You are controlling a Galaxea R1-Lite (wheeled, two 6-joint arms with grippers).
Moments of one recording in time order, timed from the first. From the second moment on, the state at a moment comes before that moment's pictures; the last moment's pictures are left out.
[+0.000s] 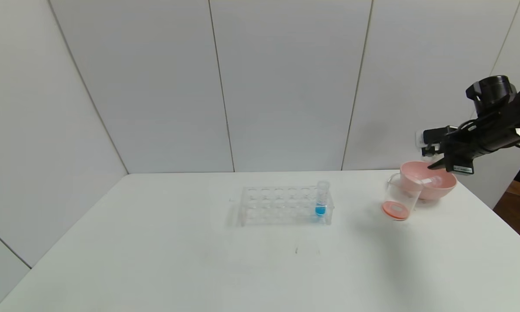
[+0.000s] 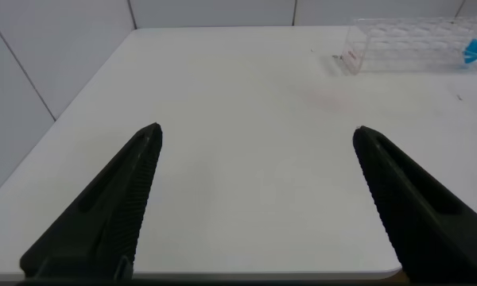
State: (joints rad) left arm 0.00 0.00 0.00 0.02 0.00 -0.02; right arm -0.11 2.16 -2.00 0.66 0.13 -1.46
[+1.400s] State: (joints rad) left arm 0.00 0.00 0.00 0.02 0.00 -0.02; right arm -0.07 2.16 -2.00 0.67 0.11 -1.58
